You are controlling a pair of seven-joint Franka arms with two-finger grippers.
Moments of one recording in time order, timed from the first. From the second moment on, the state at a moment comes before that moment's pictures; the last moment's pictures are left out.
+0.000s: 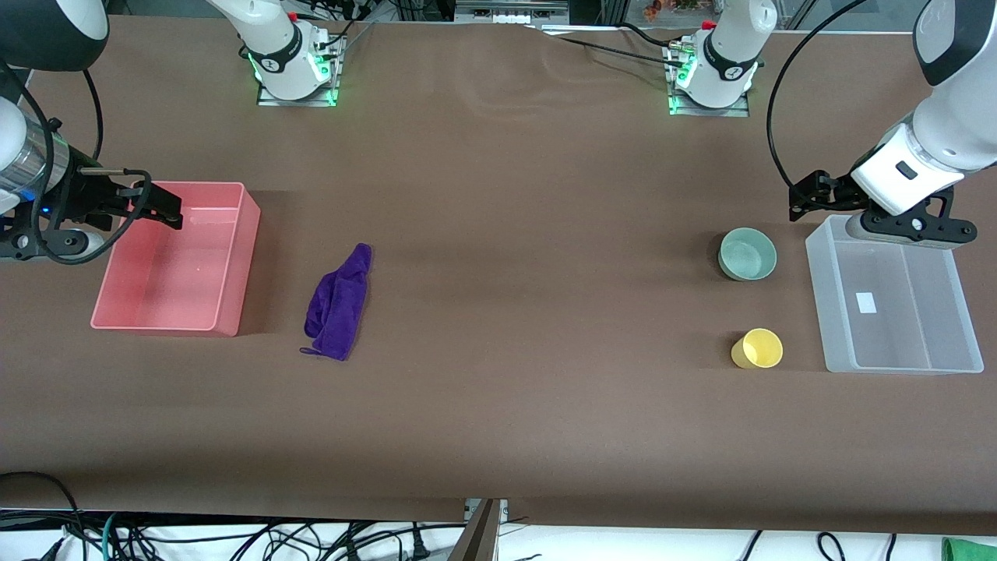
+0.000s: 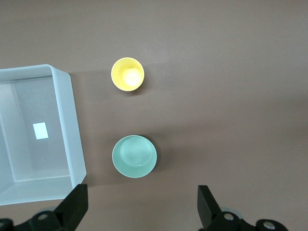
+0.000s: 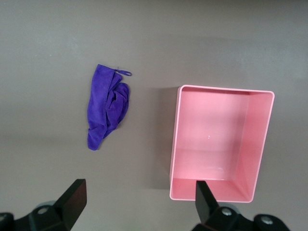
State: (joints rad) left arm 0.01 0.01 -0.09 -1.74 0.00 1.71 0.03; right arm 0.07 0.22 0.06 -1.35 -0.04 1.49 0.07
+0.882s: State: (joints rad) left arm 0.01 0.01 -0.09 -1.74 0.00 1.71 0.03; right arm 0.07 0.28 0.06 -1.35 -0.04 1.49 0.07
